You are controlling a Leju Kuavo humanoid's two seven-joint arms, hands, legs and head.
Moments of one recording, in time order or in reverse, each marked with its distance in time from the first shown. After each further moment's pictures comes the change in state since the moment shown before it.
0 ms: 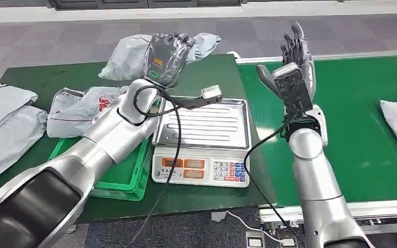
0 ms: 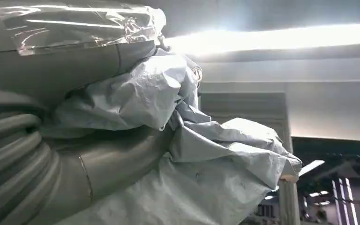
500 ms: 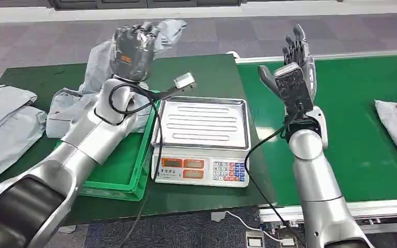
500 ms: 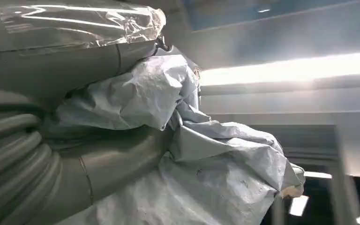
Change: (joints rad) left arm 0.102 0.144 0.212 -0.159 -0.242 0.039 0.105; right arm 0.018 -0.016 0.001 -0.005 -0.005 -0.015 0.029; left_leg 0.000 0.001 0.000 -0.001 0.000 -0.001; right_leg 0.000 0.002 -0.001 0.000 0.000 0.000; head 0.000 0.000
